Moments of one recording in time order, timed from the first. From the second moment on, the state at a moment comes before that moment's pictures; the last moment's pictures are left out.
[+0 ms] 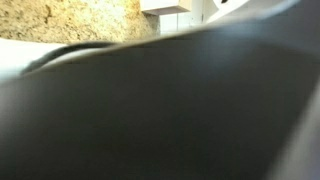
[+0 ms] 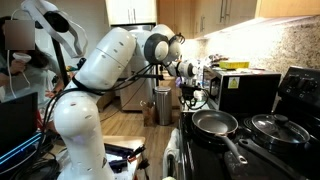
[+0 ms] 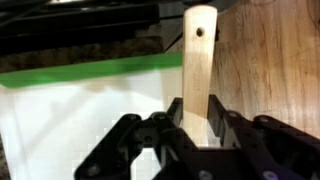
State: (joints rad) arm 0.64 0.71 0.33 -1.49 -0.30 1.89 -0.36
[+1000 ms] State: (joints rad) arm 0.64 0.63 0.27 -1.43 -0.35 1.75 -0.36
